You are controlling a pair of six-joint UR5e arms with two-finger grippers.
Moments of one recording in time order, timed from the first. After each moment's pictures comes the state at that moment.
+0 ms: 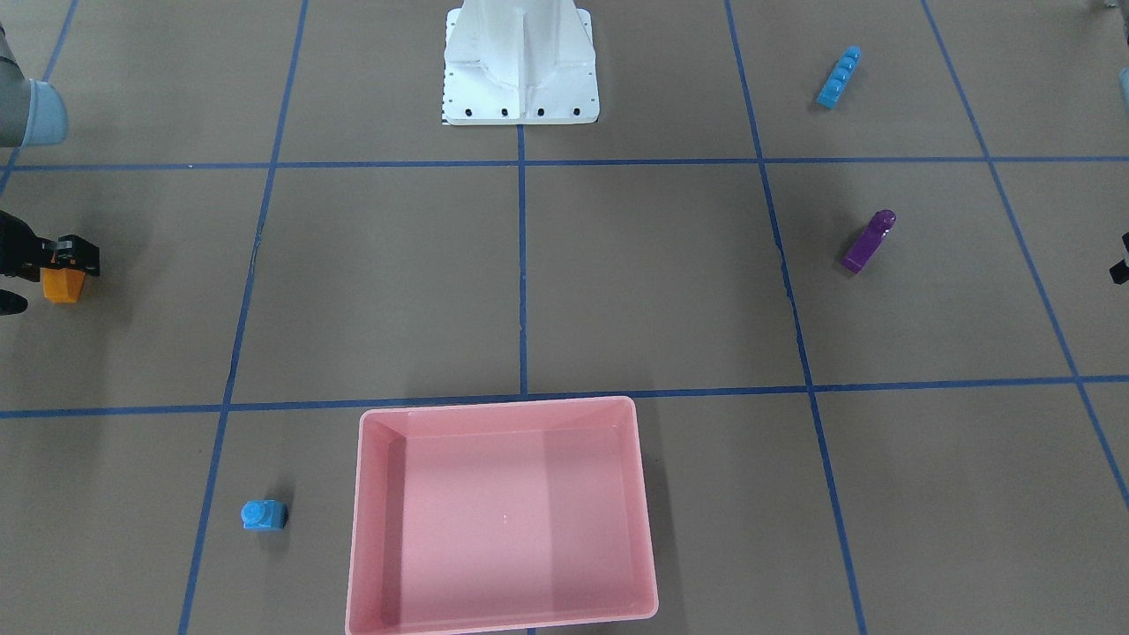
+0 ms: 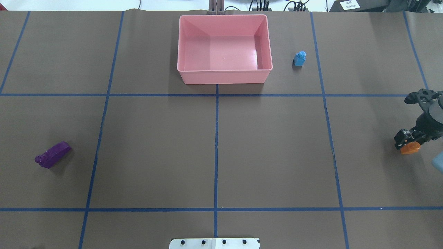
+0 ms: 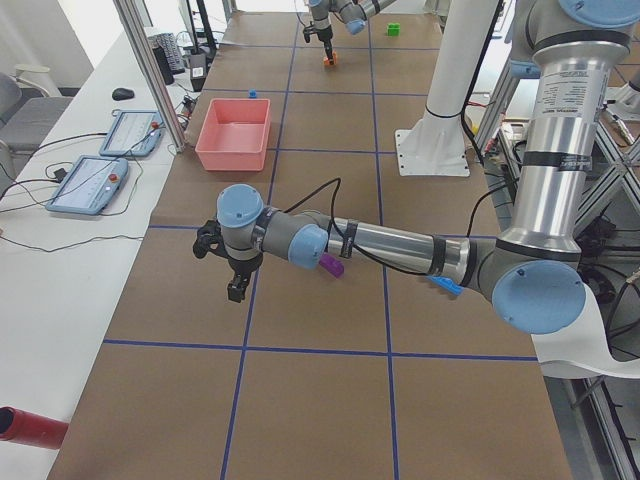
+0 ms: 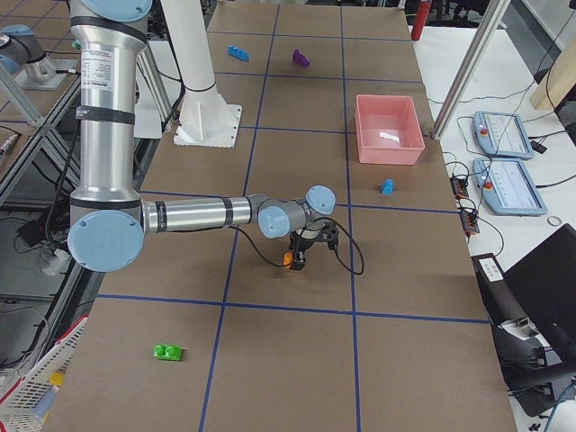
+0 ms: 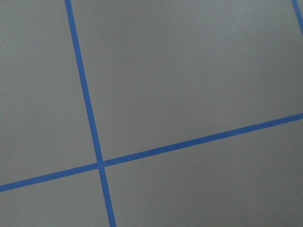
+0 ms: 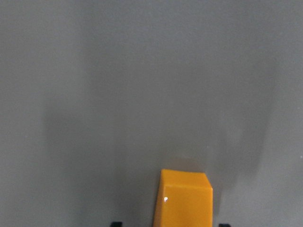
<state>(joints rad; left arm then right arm) -1.45 -1.68 -1.63 -1.77 -2.38 -0.11 1.01 -1.65 1.64 -1.37 2.28 0.45</state>
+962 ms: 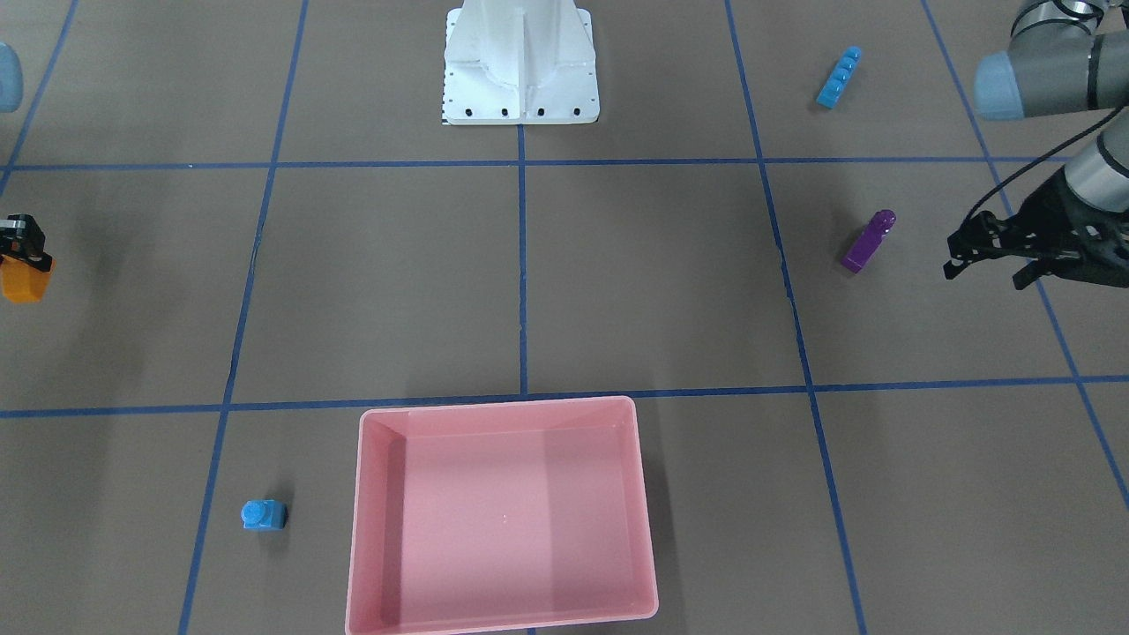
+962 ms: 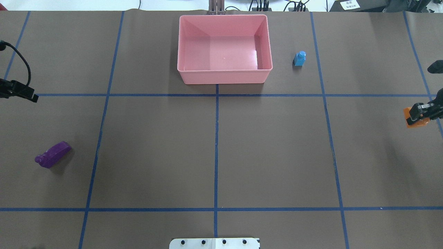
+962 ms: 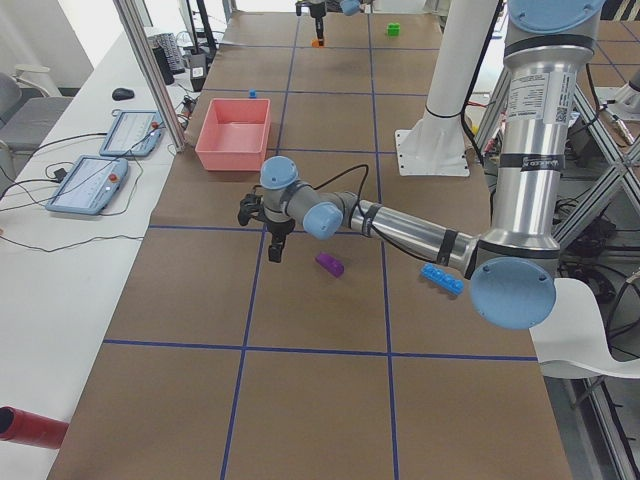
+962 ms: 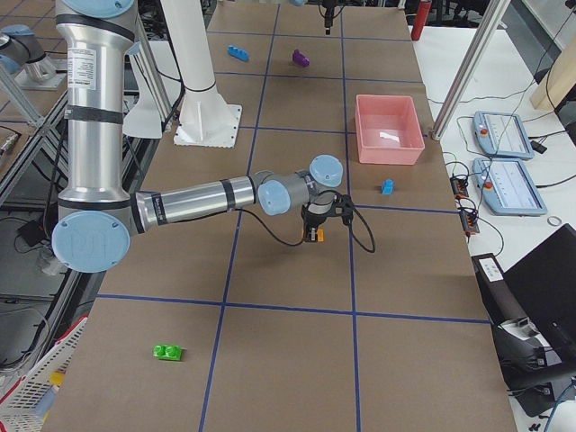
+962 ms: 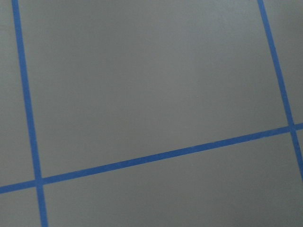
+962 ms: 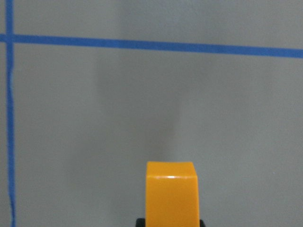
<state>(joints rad) -1.08 -1.58 -1.82 -1.91 -2.23 -0.56 1.18 -1.59 1.84 -1.51 2.36 0.47</state>
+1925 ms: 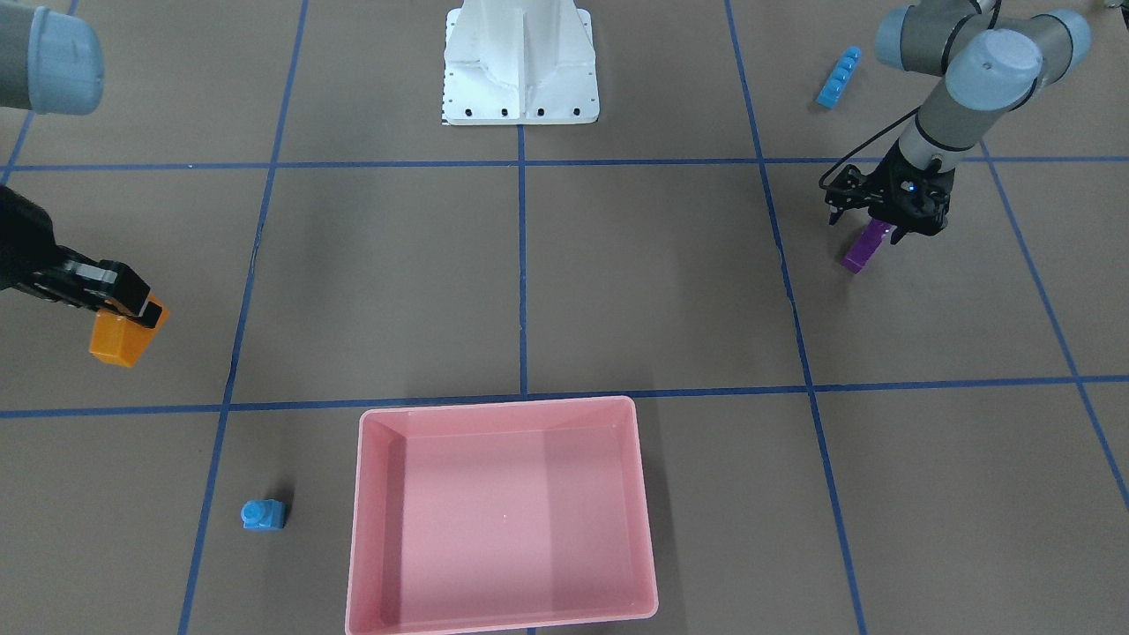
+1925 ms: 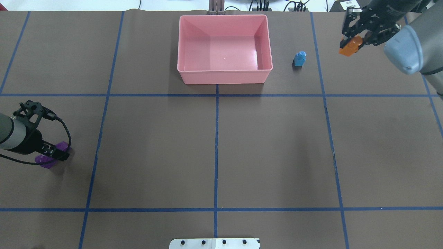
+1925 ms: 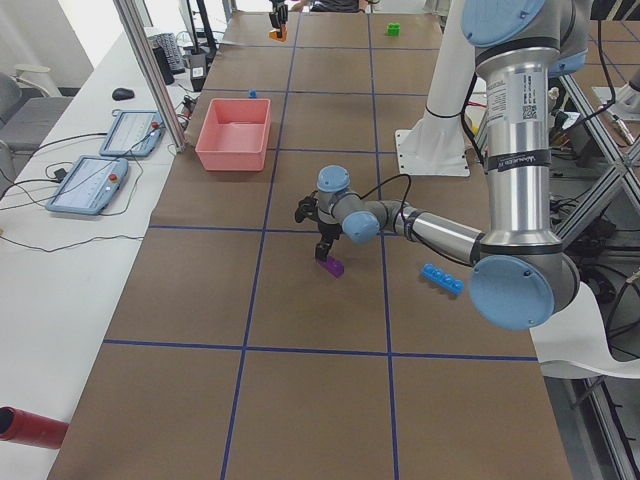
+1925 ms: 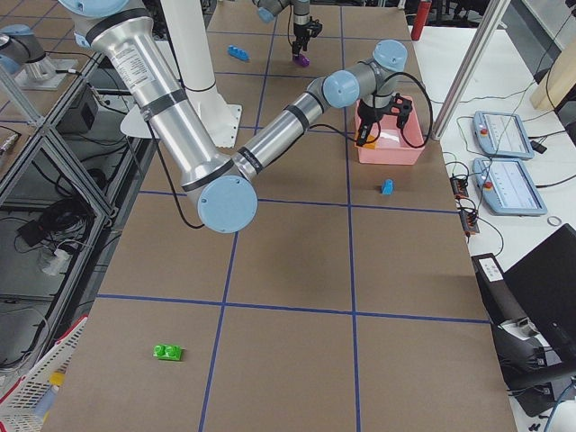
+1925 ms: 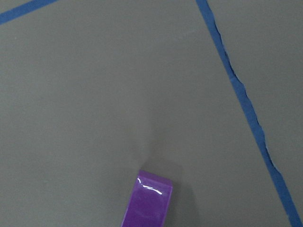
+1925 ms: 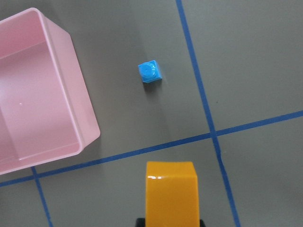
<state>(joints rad) -0.74 -1.46 -1.88 -2.03 -2.04 -0.58 1.16 -0.99 1.75 -1.84 2.42 0.93</state>
